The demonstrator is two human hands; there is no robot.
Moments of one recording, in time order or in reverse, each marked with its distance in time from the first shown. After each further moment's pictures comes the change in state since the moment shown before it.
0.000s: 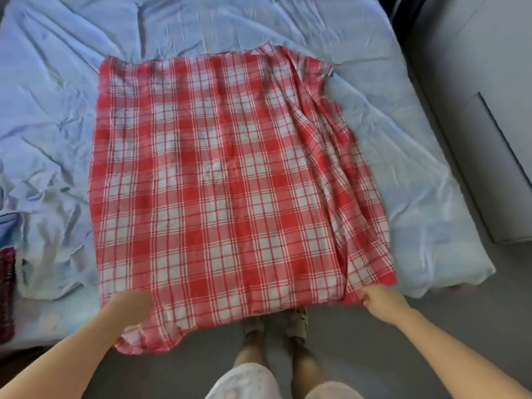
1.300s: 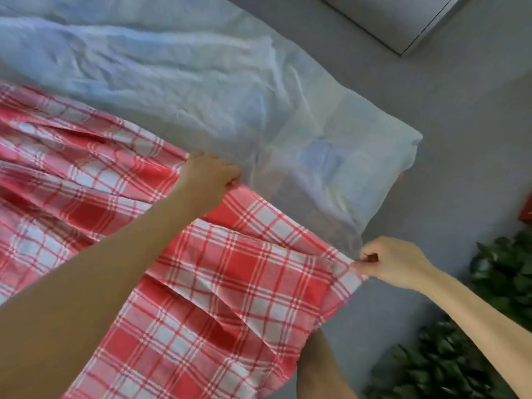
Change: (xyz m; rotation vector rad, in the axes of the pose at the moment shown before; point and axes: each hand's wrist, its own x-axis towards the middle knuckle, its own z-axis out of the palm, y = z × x) left_hand 0.244 0.523 -0.420 0.565 0.888 0.998; right_hand 0.108 0.252 0.064 0.683 0.021 0.351
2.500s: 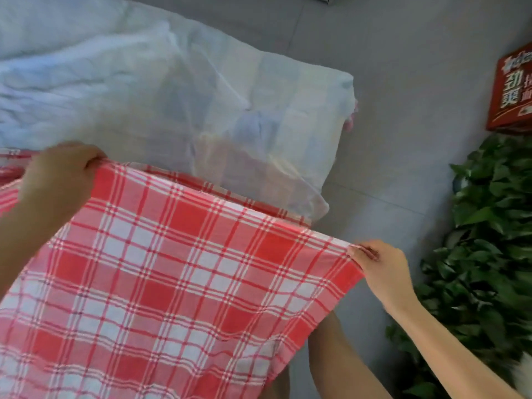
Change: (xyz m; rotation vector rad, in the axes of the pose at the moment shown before) left_hand -0.026 -0.095 -0.018 -0.061 0.079 -0.305; right_hand -0.076 -0.003 0.100 0.977 0.527 0.378
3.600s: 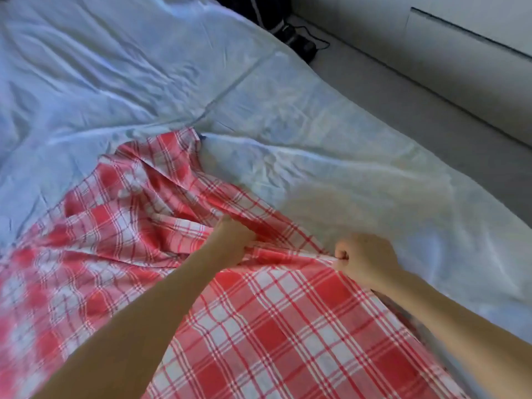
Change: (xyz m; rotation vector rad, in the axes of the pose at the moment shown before) left_hand -0.030 -0.140 -0.042 0.295 -0.389 -0.073; right_hand 0.071 -0.368 0.240 -0.939 -0.414 -0.975
